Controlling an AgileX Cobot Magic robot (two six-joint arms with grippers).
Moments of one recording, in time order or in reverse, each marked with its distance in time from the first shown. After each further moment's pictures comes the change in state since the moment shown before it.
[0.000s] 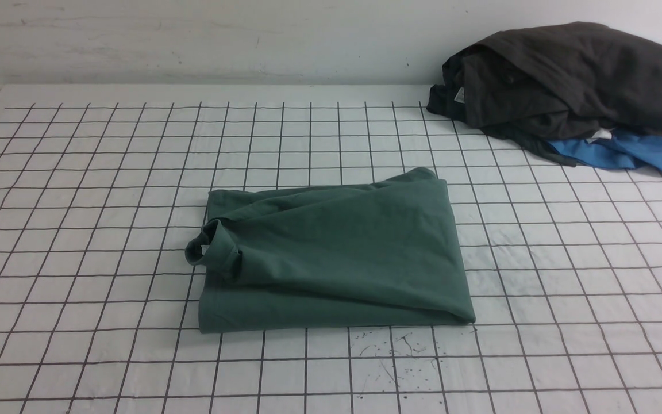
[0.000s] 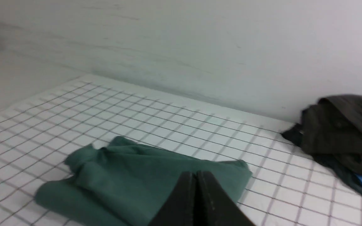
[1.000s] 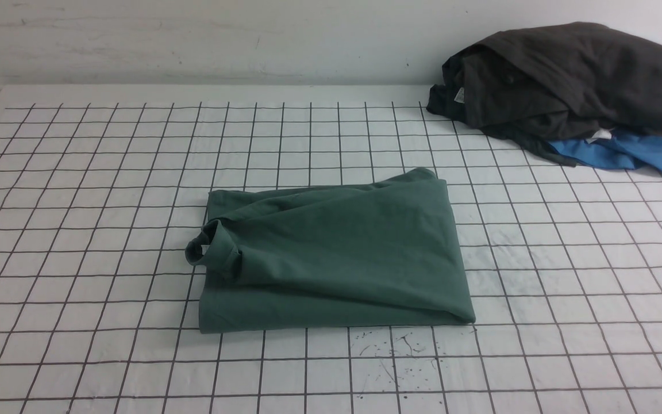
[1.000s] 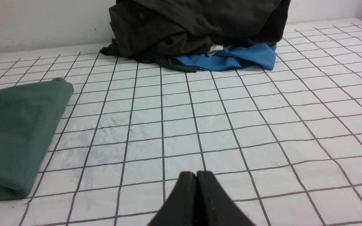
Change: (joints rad) right arm -0.450 -0.363 0.417 -0.051 0.064 0.114; left arm 0.000 -0.002 0.000 0.000 0.007 0.000
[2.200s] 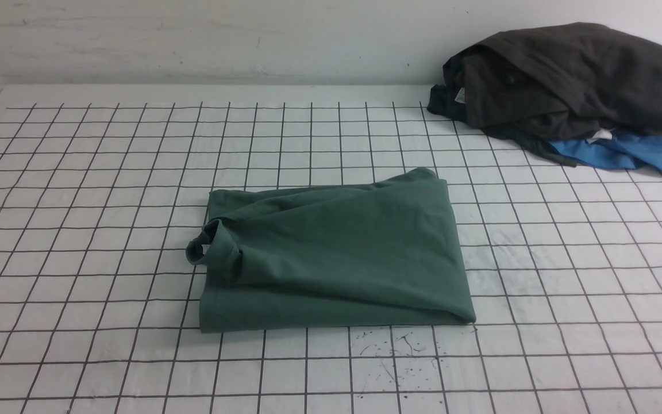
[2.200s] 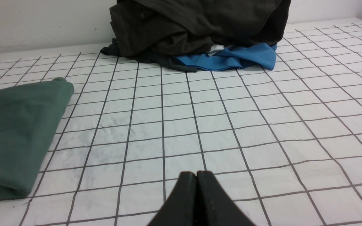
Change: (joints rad) right arm 0.000 0.000 0.000 0.001 0.000 0.000; left arm 0.232 -0.016 0.355 -0.074 -0.712 0.071
